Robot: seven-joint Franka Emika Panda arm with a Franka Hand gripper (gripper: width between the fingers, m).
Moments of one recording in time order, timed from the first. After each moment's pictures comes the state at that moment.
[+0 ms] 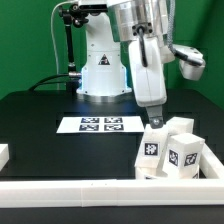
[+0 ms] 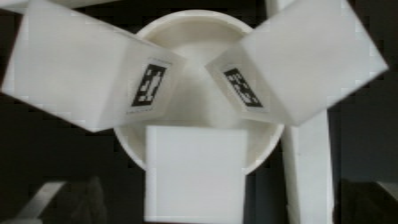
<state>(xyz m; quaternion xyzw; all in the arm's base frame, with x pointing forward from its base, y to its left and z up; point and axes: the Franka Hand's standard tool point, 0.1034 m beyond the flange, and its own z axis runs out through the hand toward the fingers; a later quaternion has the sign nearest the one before) 0.626 0.044 0.107 -0.66 0.74 0.05 0.07</state>
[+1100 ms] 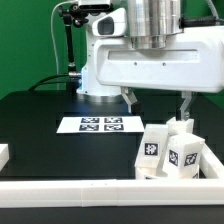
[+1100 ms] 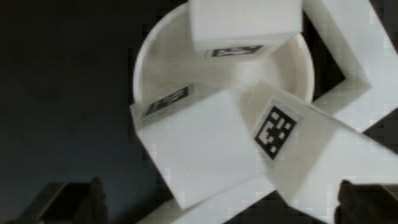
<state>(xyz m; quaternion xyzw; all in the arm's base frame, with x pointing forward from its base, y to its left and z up) 0.626 0.046 0.111 -0.95 0.30 0.01 0.04</state>
